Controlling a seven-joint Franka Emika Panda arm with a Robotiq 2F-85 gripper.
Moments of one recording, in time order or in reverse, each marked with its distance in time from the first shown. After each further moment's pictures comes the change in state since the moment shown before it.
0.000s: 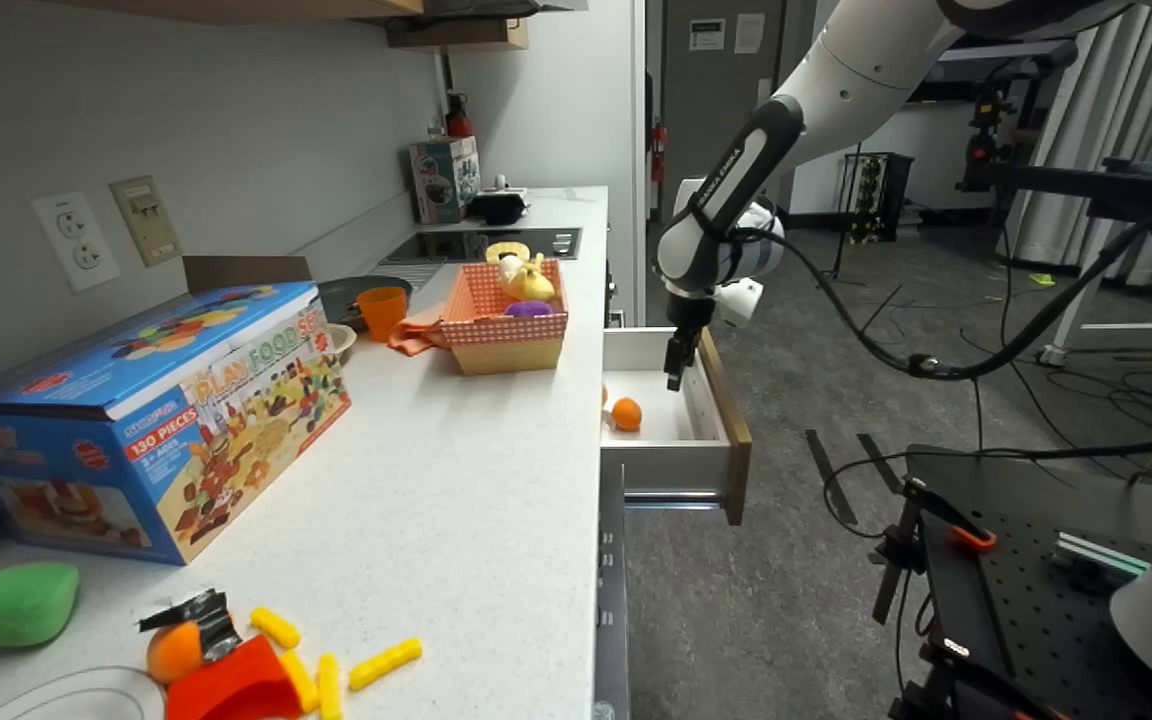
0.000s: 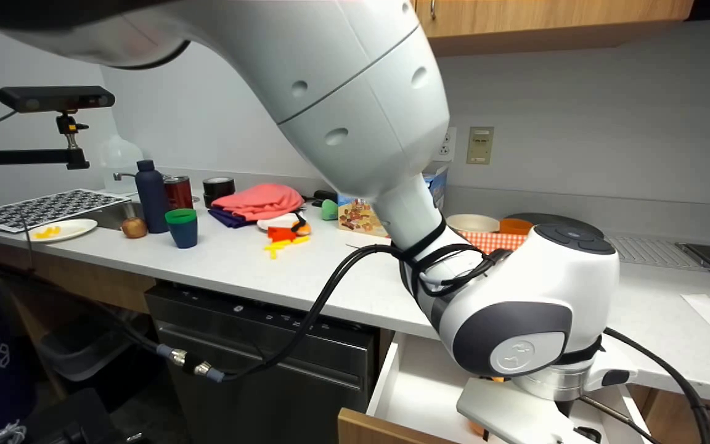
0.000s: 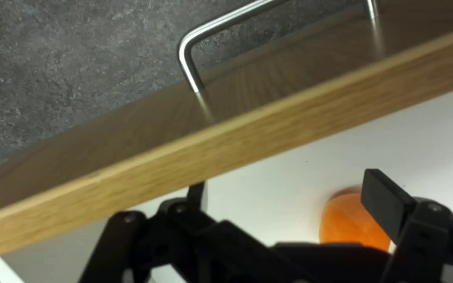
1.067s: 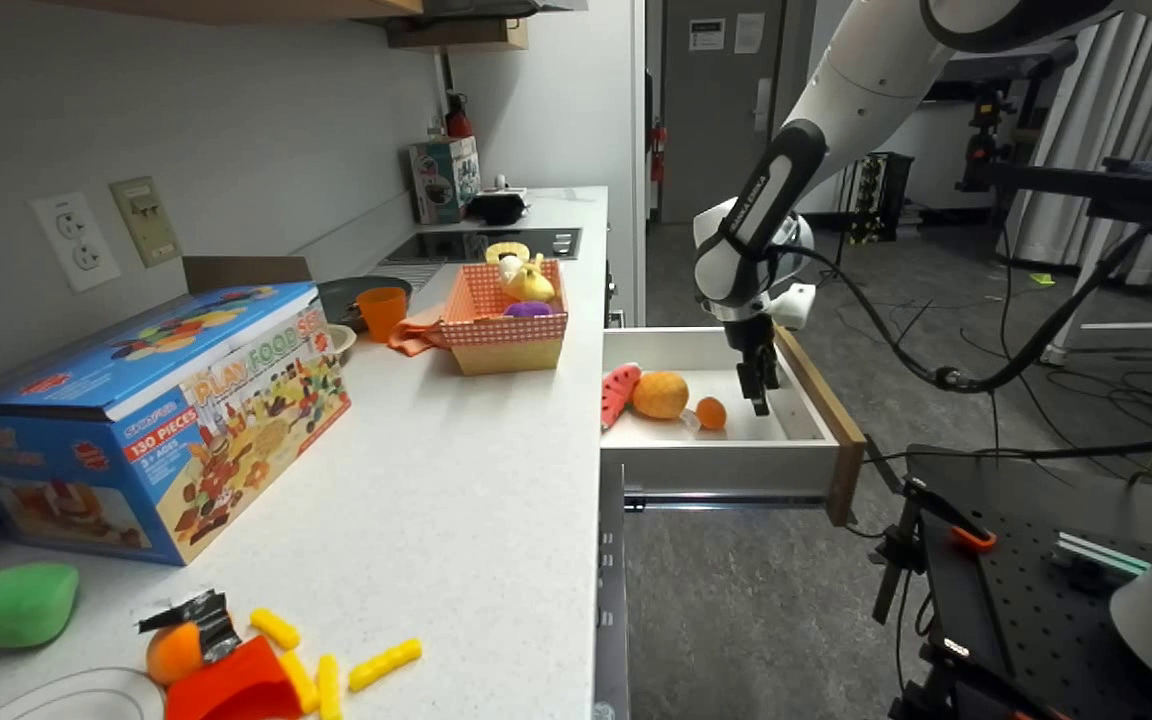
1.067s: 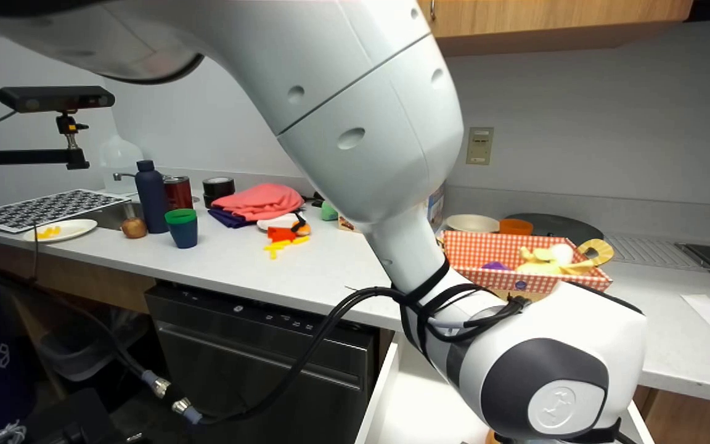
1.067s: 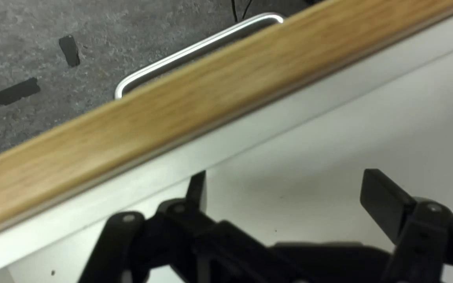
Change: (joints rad) arm 0.045 0.017 -0.155 -0.035 -0.190 -0.325 0.124
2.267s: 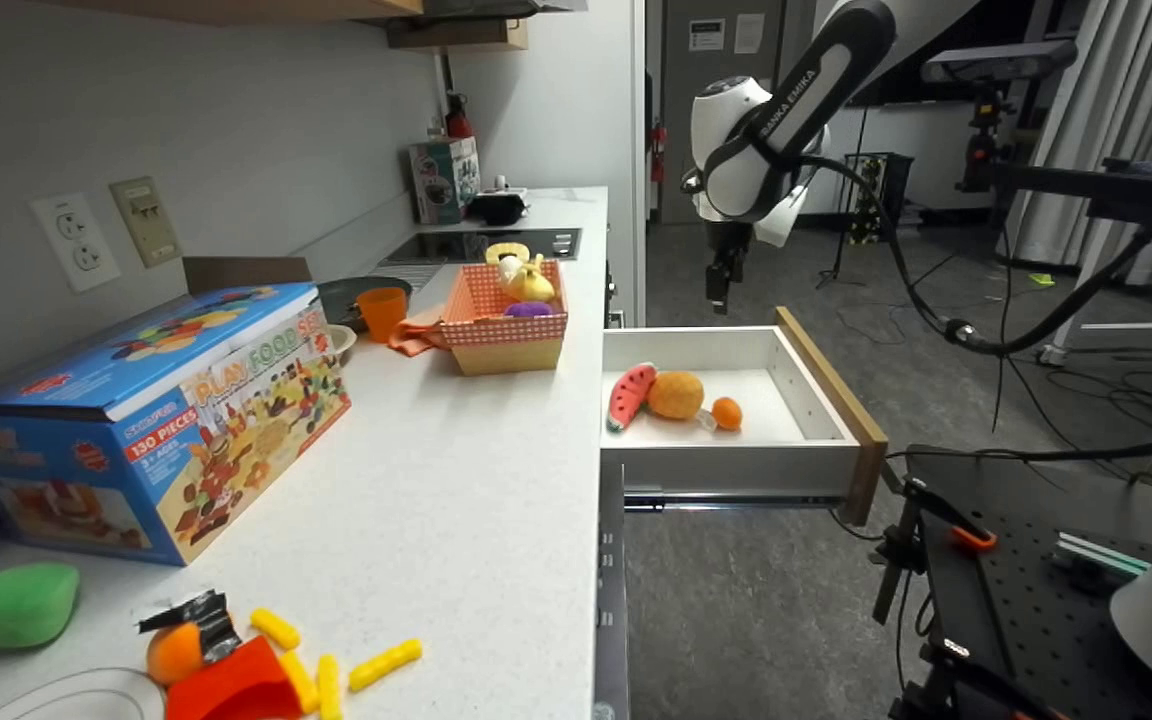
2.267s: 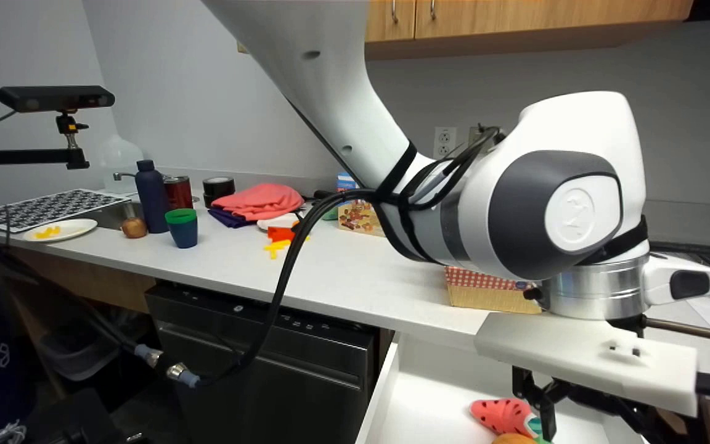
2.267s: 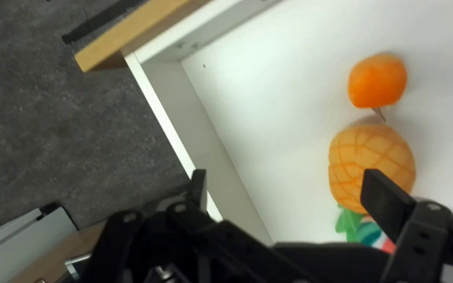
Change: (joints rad) arm 0.118 -0.300 -0.091 -0.085 -0.178 0.202 0.208
